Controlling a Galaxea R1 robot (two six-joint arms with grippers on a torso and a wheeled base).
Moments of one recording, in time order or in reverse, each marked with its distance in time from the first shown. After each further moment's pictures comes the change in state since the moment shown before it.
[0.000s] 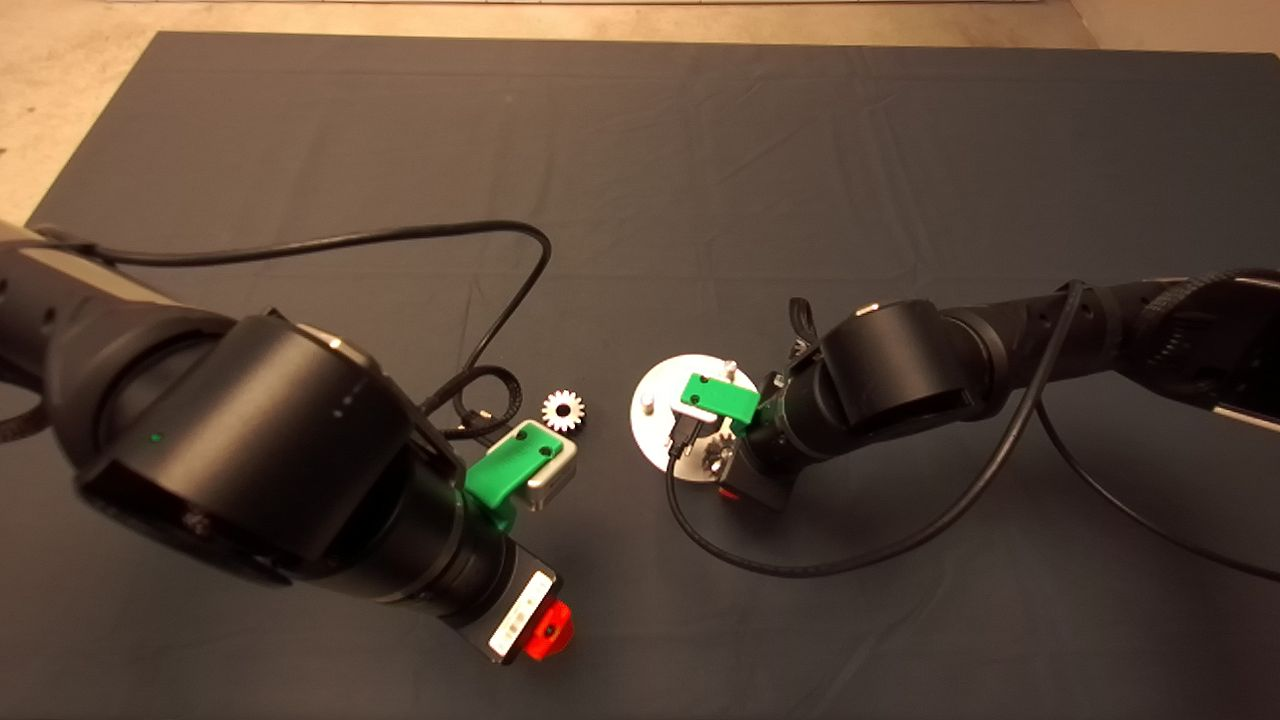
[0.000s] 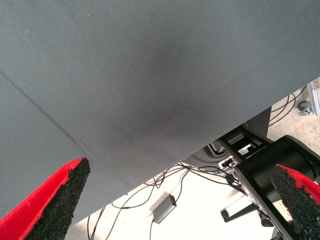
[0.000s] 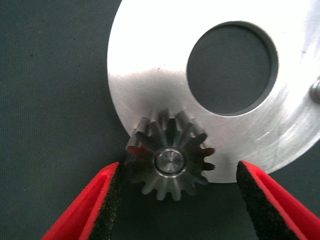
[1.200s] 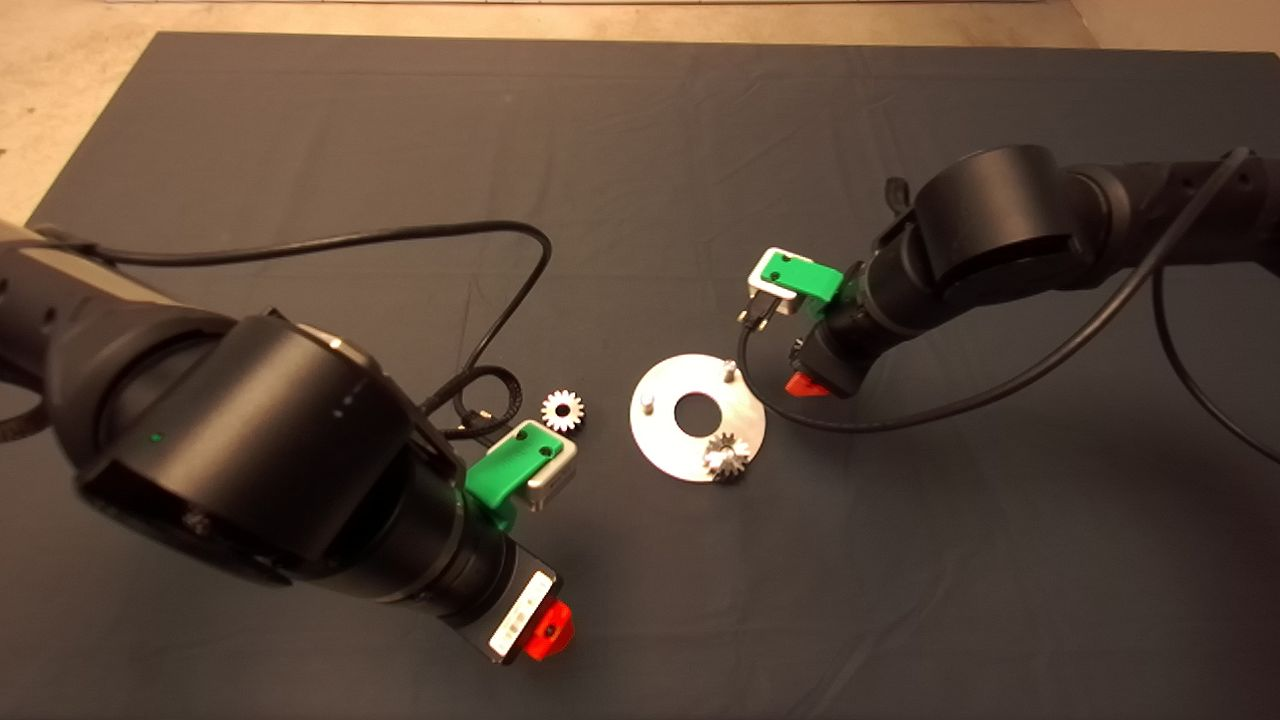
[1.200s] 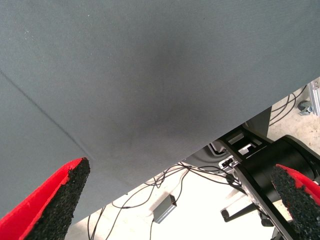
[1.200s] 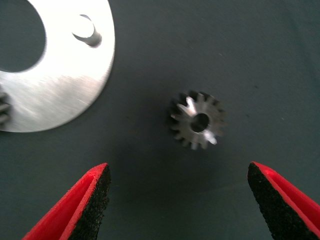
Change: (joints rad) left arm 0.000 0.000 0.000 0.000 0.000 0.000; right arm 0.190 -0.162 -0.070 0.115 0.000 -0.028
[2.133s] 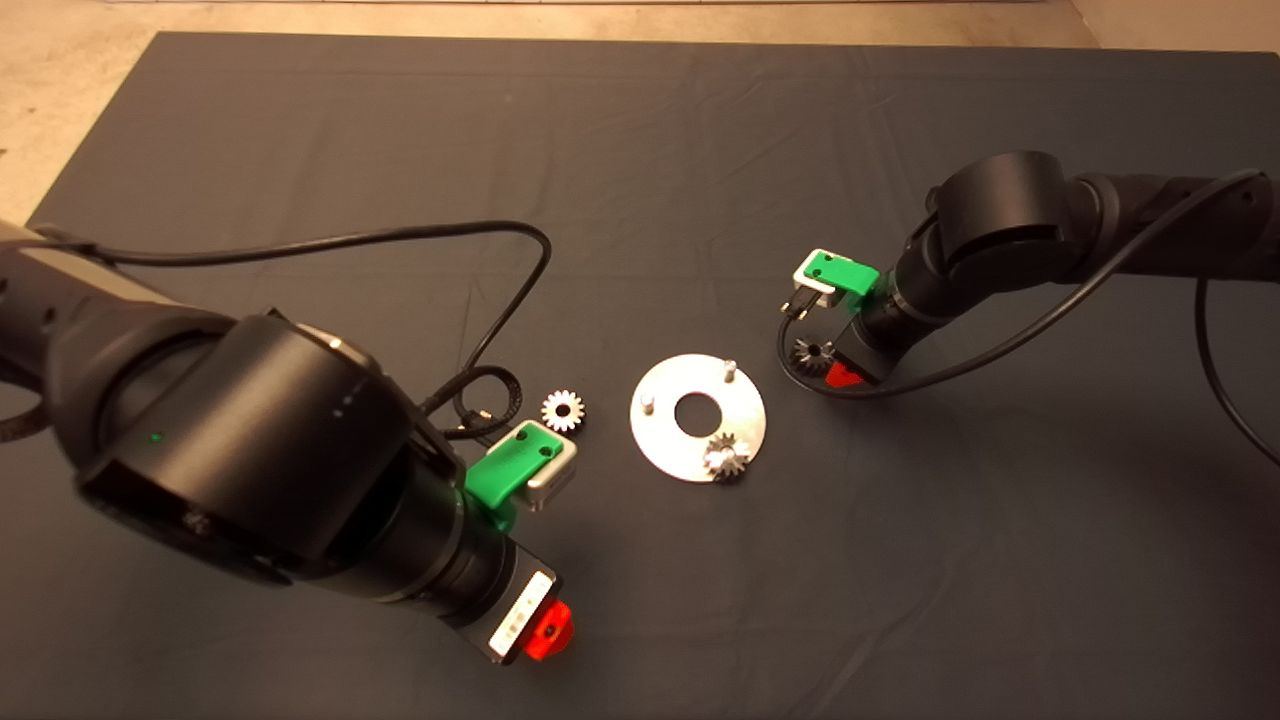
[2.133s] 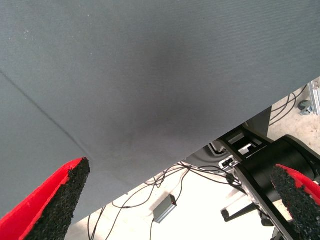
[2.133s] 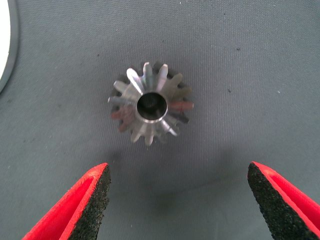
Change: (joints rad) left arm 0.000 0.000 0.000 -0.001 0.000 0.000; right arm -0.055 -0.028 -0.126 -0.017 -0.001 -0.056
